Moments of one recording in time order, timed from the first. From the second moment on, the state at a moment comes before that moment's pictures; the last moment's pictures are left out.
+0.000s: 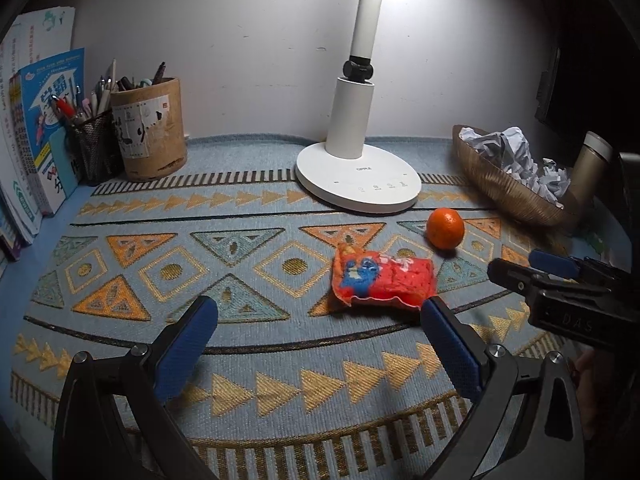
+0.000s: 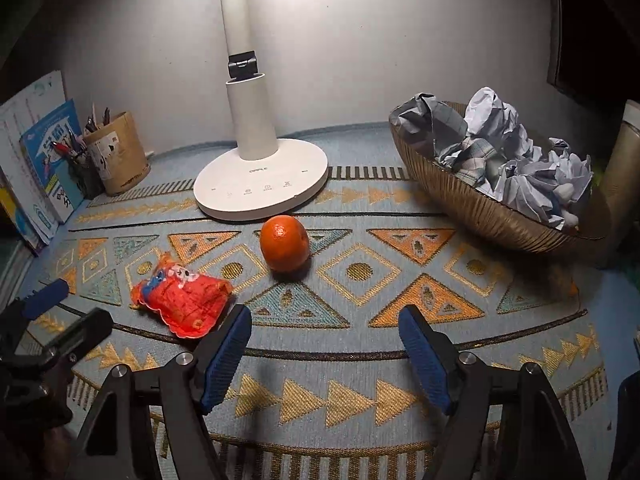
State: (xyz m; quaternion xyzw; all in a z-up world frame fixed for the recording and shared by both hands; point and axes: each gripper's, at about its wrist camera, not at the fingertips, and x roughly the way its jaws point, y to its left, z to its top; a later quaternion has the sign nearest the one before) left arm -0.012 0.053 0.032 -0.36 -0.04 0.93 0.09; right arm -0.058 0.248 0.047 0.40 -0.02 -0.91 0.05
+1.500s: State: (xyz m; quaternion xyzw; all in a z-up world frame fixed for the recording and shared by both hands) left arm -0.092 0.105 0.009 -0.46 -0.03 0.87 0.16; right arm -0.106 0.307 0.024 0.42 -0.19 -0.88 0.11
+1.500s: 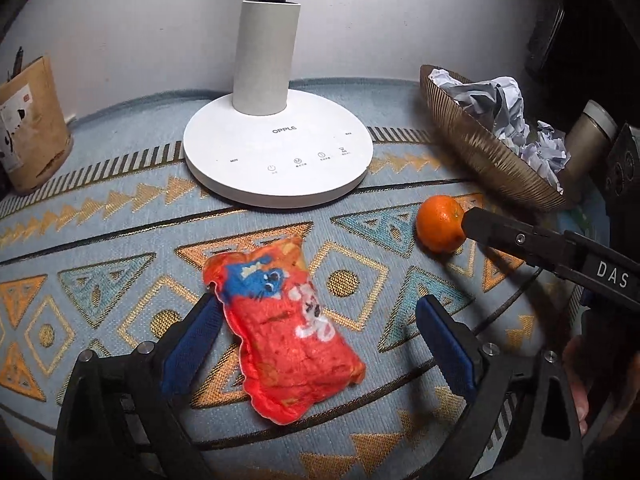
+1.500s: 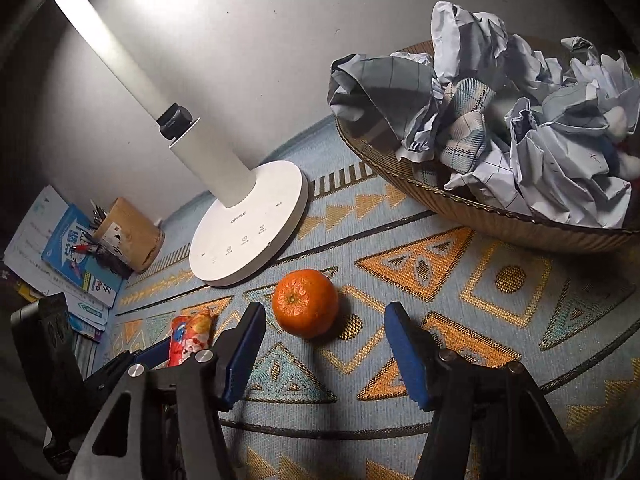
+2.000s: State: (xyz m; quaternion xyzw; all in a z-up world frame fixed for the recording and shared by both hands) left arm -0.075 0.107 0.008 -0.44 0.01 0.89 0.11; right arm -0.117 0.267 0.026 0.42 -0.08 -0.90 0.09
